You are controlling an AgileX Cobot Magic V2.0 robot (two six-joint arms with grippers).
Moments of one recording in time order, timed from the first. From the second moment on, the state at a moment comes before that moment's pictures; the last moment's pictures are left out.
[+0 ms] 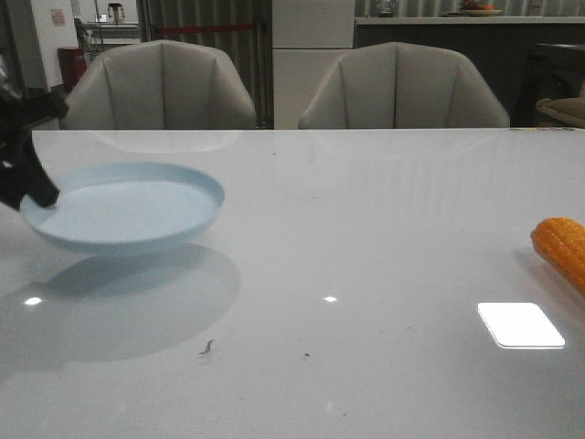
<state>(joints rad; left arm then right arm) 0.00 1.85 -1.30 -0.59 0.81 0.27 0.08 0.69 -0.56 0.10 0.47 0.08</state>
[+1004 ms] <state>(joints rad) -0.36 1.98 -1.38 -0.64 0.91 0.27 0.08 0.69 -0.56 0.10 0.51 0.08</state>
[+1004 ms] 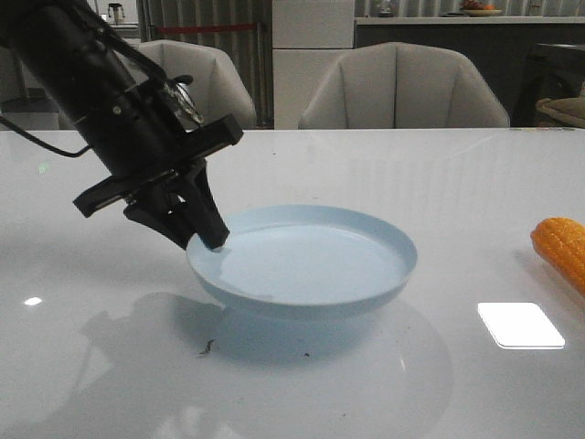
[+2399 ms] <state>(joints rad) -0.09 1.14 -0.92 -0.43 0.33 0.52 0.08 0.82 -0.56 0.10 0.55 0.08</state>
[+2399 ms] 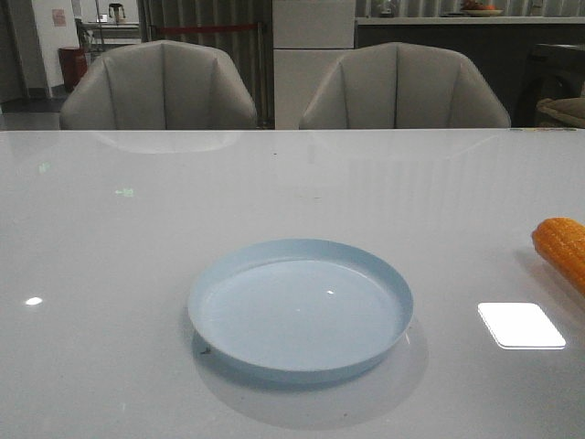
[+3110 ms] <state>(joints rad) 0.00 0.71 -0.53 -0.41 0.27 0.52 0.08 1.52 -1.17 -0.05 0.83 0.10</state>
